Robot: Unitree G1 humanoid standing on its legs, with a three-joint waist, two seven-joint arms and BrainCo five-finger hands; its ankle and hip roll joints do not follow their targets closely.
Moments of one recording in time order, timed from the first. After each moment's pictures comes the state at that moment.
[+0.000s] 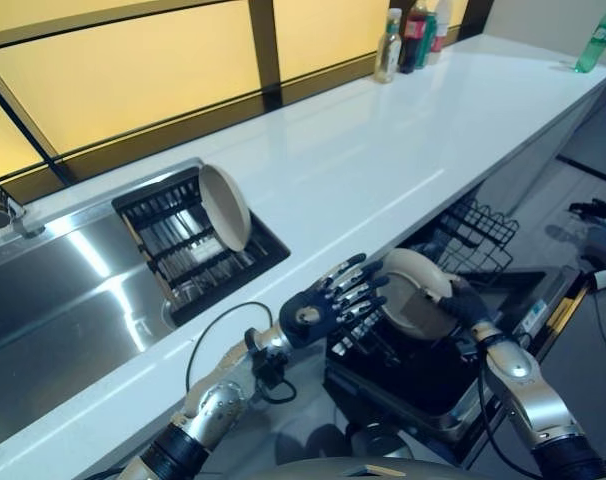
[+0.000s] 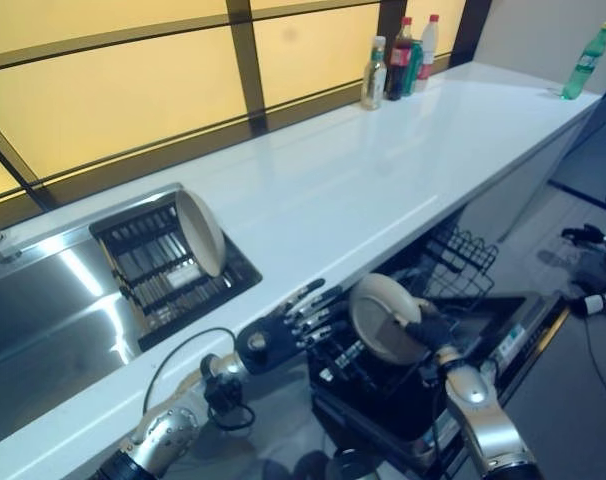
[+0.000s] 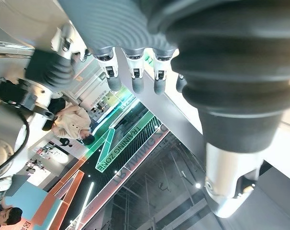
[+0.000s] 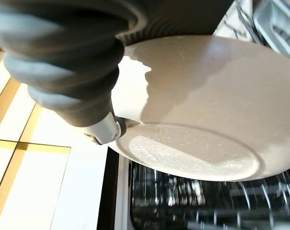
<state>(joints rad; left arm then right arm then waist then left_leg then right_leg) -0.04 0.36 -0.53 -0.08 -1.12 0.05 -0.66 0.09 -0.48 0.14 0.08 0.35 0.05 0.03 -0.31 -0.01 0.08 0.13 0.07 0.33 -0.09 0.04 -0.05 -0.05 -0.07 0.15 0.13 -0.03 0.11</state>
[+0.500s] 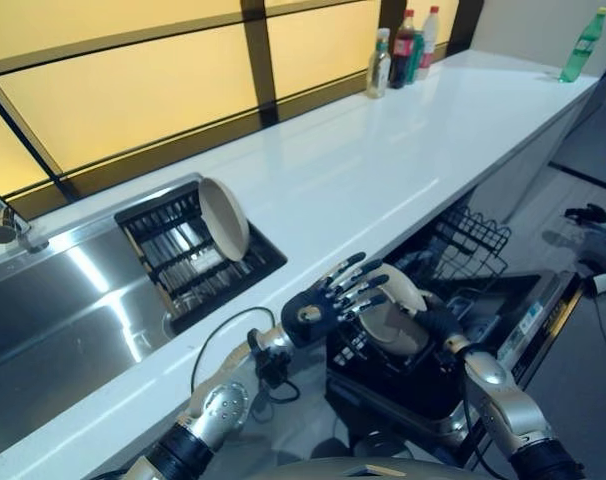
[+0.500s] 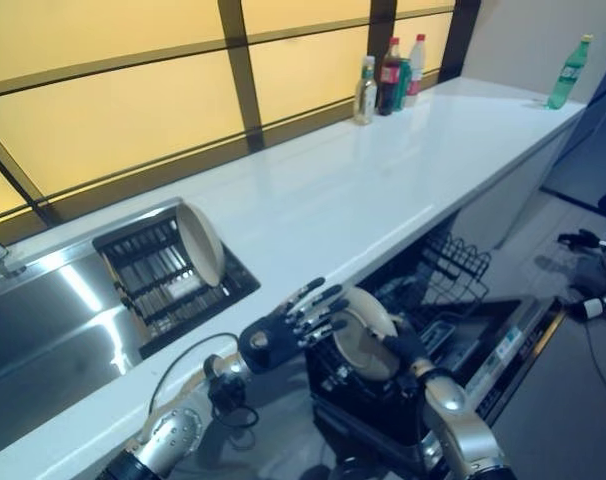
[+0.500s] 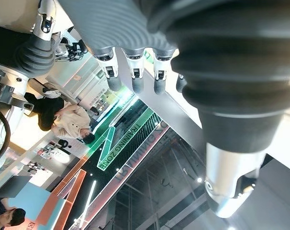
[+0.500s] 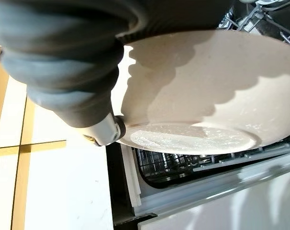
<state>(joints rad) -0.04 0.34 -0.53 -0.05 -1.12 0.03 -0.66 0.08 -0.45 0.21 0.12 0.43 0.07 0.08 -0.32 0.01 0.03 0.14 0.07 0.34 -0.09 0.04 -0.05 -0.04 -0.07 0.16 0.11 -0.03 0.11</state>
